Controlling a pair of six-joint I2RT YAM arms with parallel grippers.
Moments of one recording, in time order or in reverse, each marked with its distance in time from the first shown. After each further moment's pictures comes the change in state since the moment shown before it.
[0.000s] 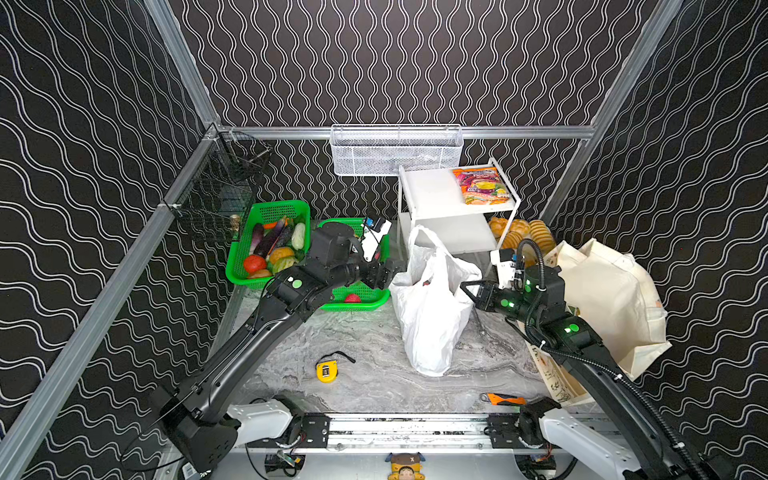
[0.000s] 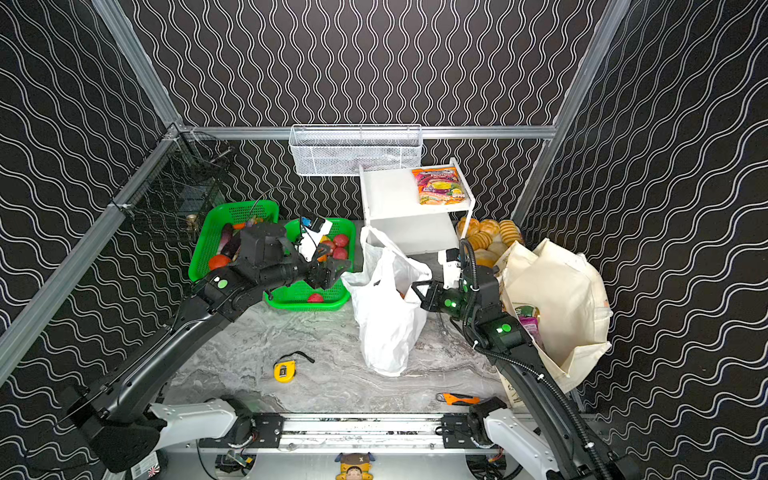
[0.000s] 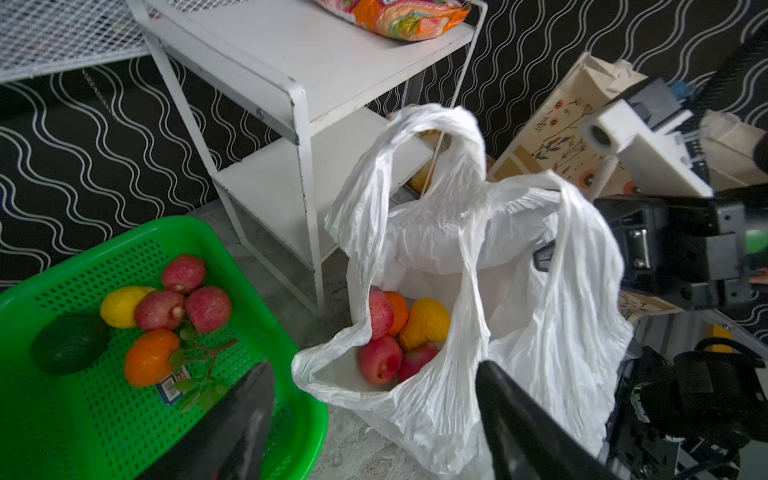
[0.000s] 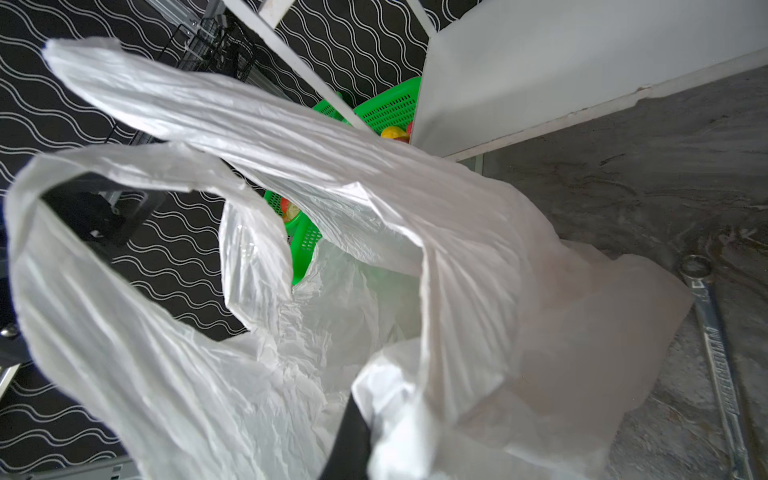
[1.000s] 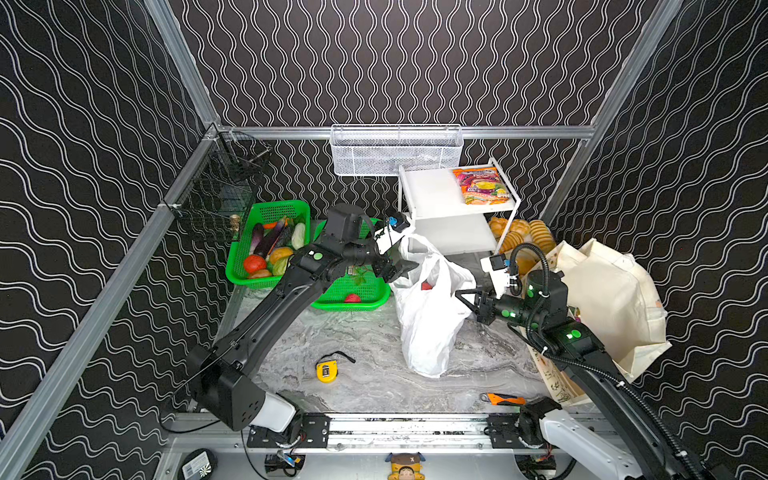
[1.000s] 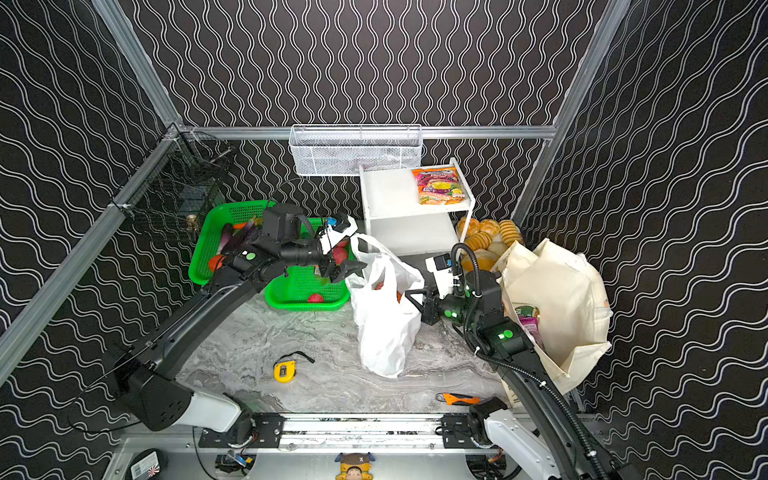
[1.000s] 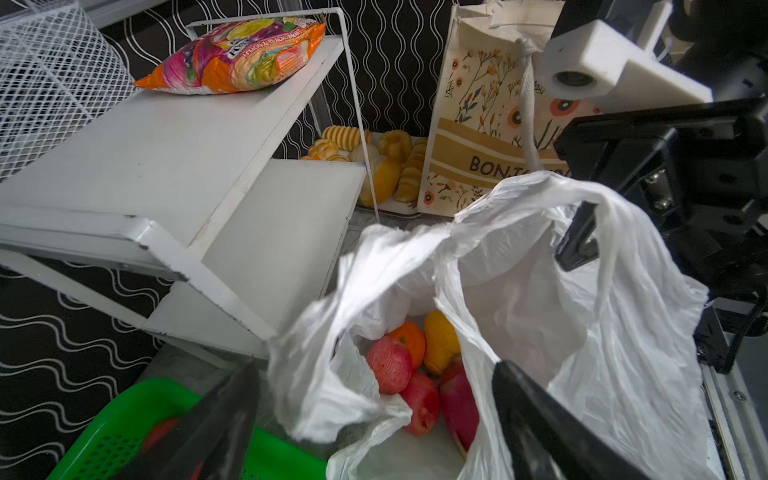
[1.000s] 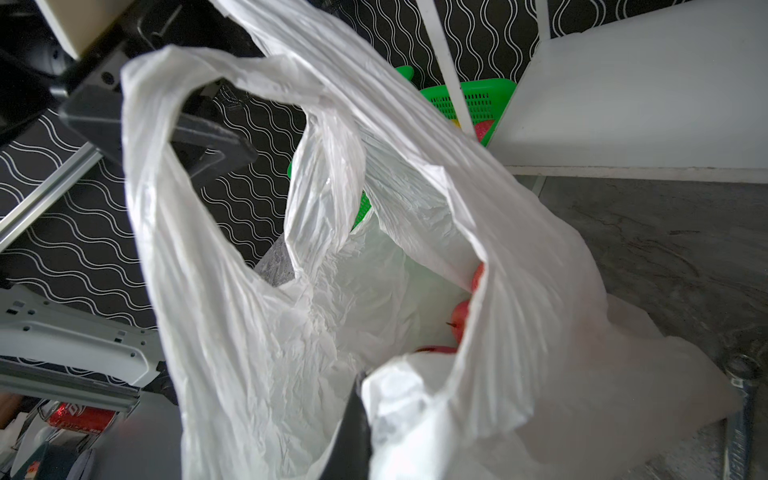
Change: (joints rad) left arm 0.088 0.242 0.131 0.074 0.382 0.420; right arm 0.001 -0.040 -0.034 0.026 -0.161 -0.274
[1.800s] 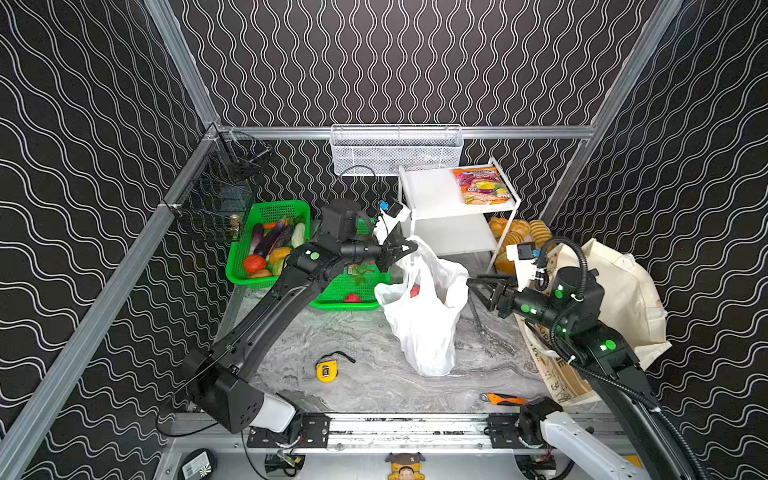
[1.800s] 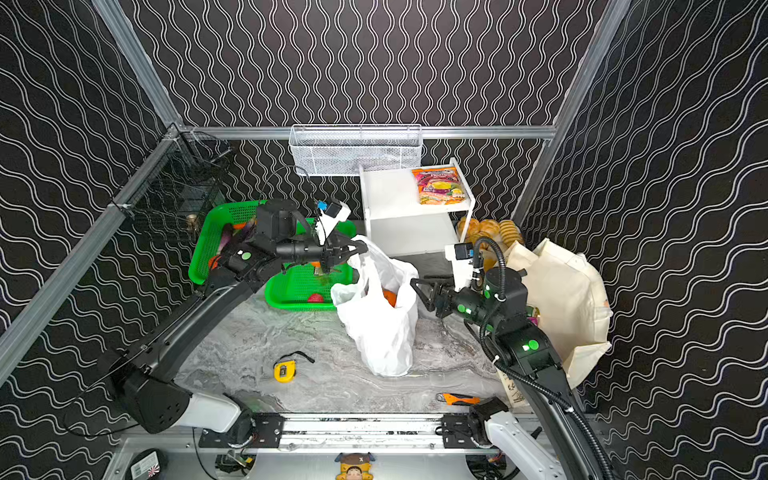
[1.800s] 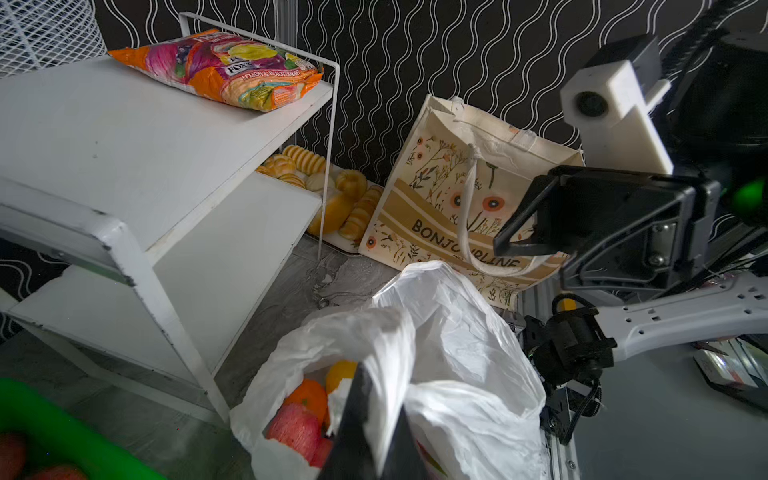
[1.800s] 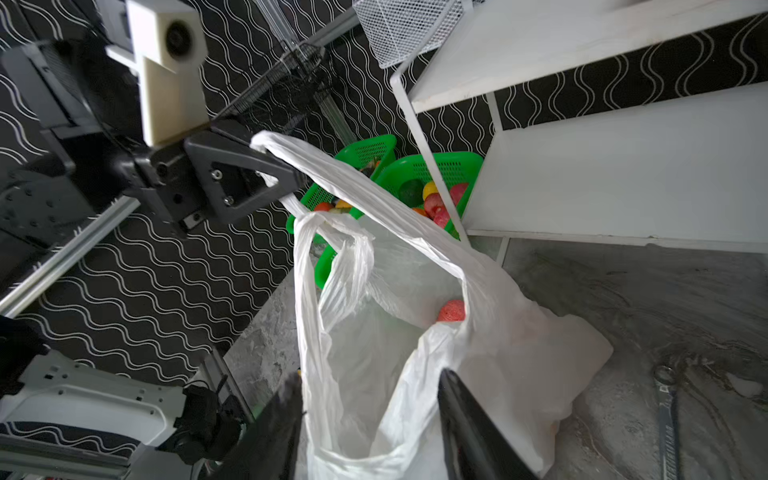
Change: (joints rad) left arm 0.002 -0.024 0.014 0.055 0.098 -0.383; right arm 0.000 -0.092 0.182 -0.135 0.116 0.101
